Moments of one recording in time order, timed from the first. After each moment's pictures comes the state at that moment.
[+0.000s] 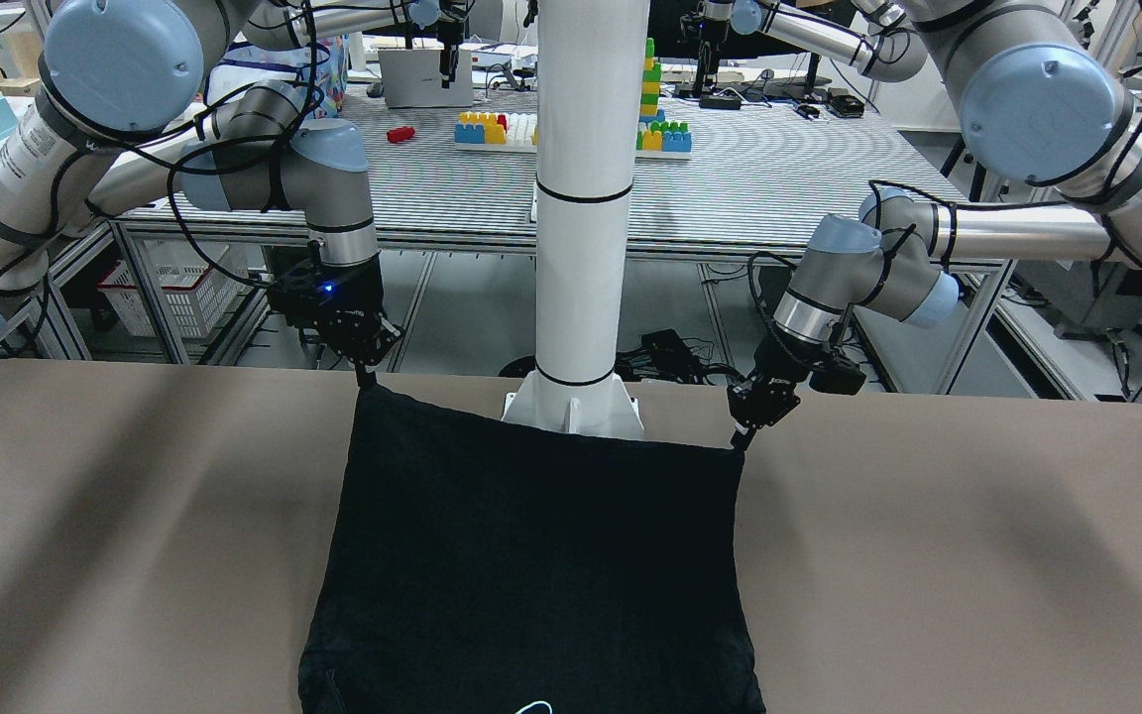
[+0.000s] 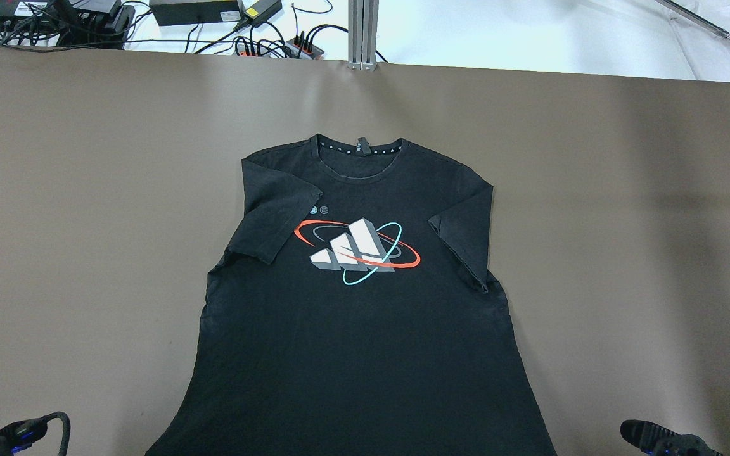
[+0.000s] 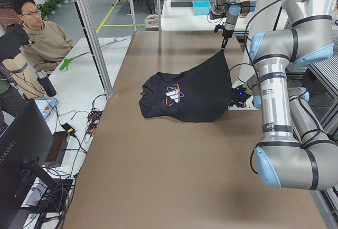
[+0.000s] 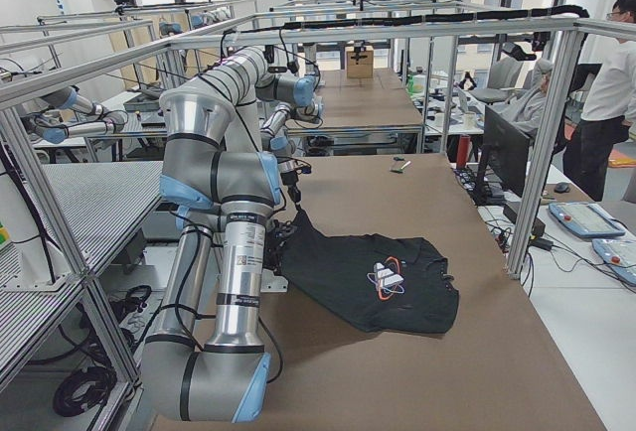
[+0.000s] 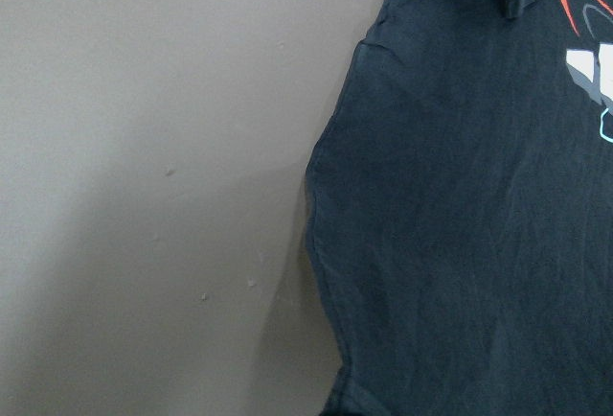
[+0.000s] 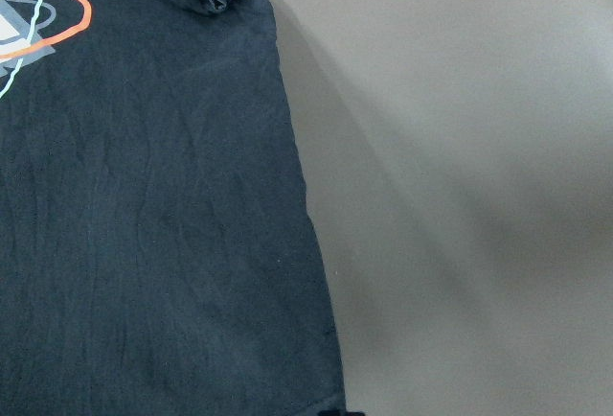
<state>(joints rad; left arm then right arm) 0.17 -1.31 -2.48 -1.99 -1.09 -2.10 -0.11 -1.61 2.76 -1.93 1.33 2.04</state>
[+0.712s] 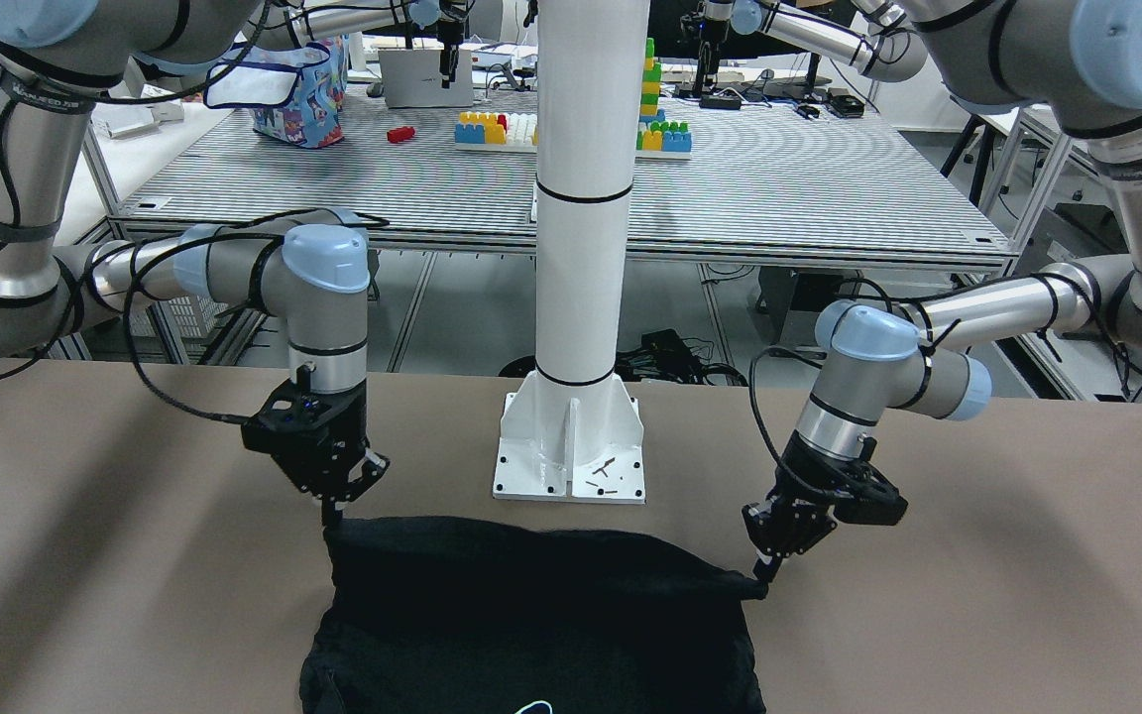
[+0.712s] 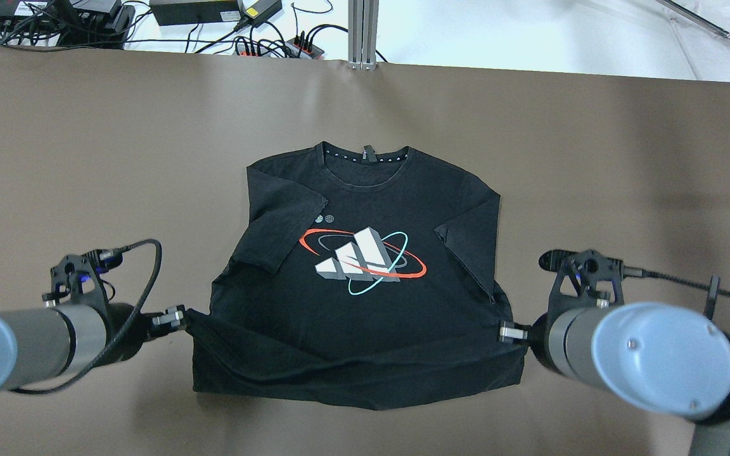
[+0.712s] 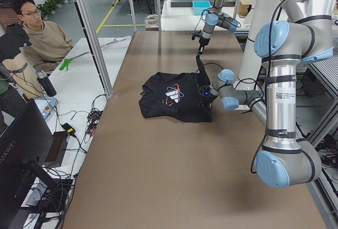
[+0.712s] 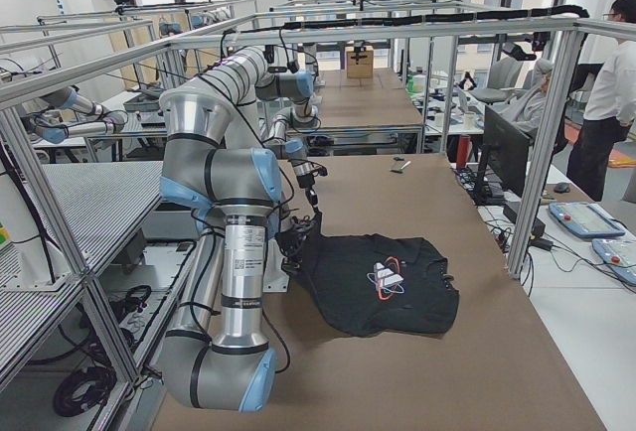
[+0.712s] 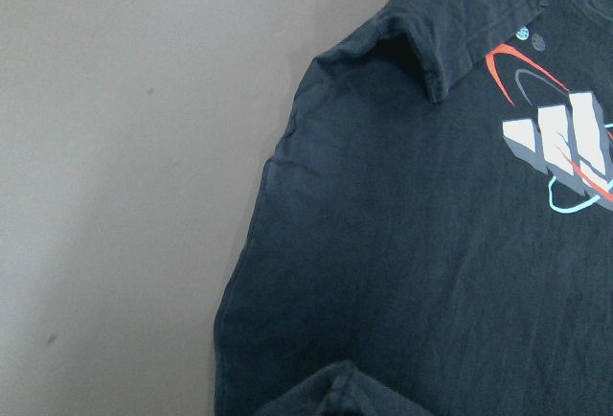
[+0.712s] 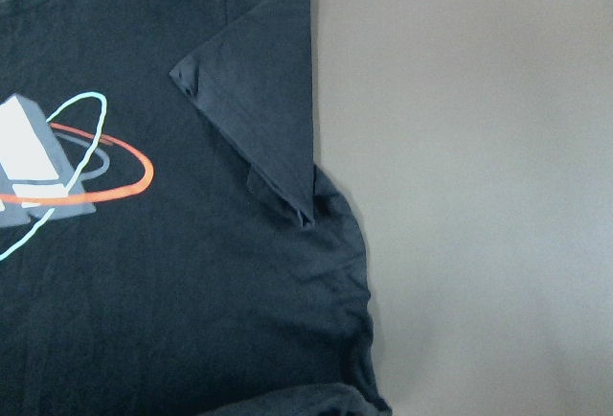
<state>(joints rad) -0.43 -1.63 -2.20 -1.99 -1.58 -1.67 0.46 -1.32 2.39 -1.90 1.62 1.40</state>
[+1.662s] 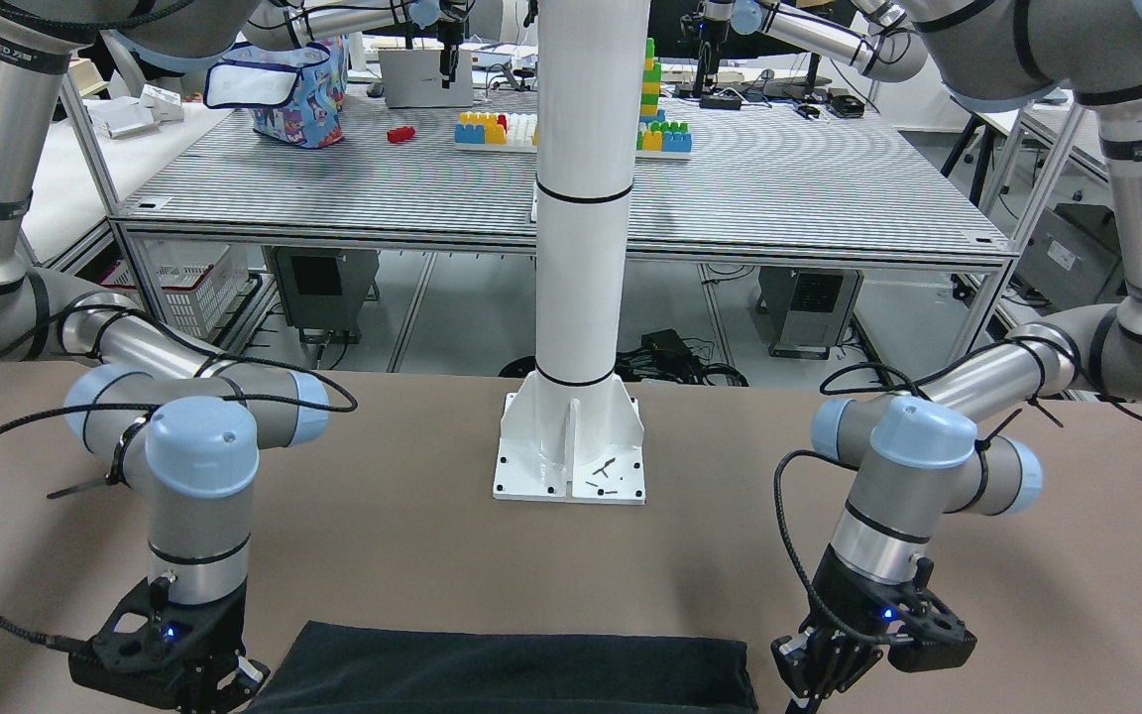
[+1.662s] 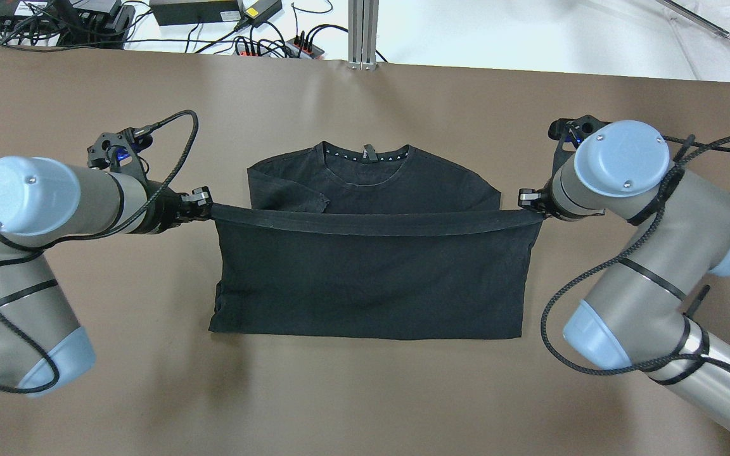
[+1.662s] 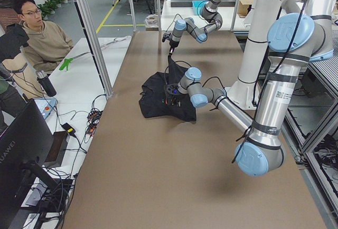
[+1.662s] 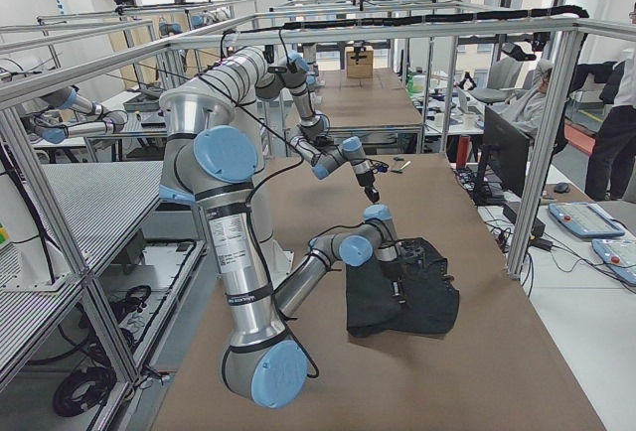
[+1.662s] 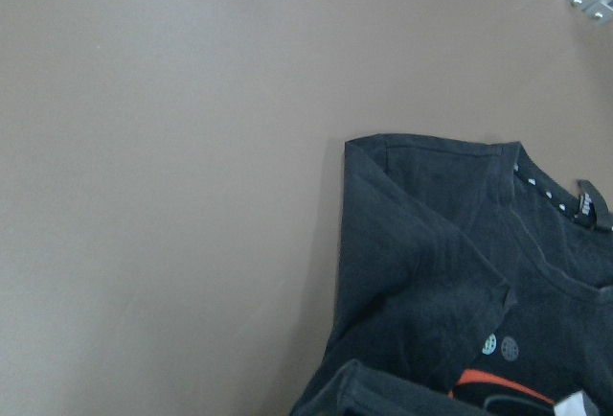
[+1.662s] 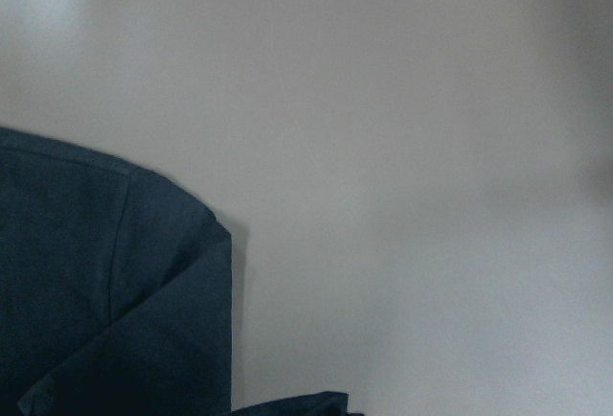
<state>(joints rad) -0.73 -1.92 -1.89 -1.99 -1.76 -1.54 0.82 -1.16 1.89 -1.66 1.74 1.10</state>
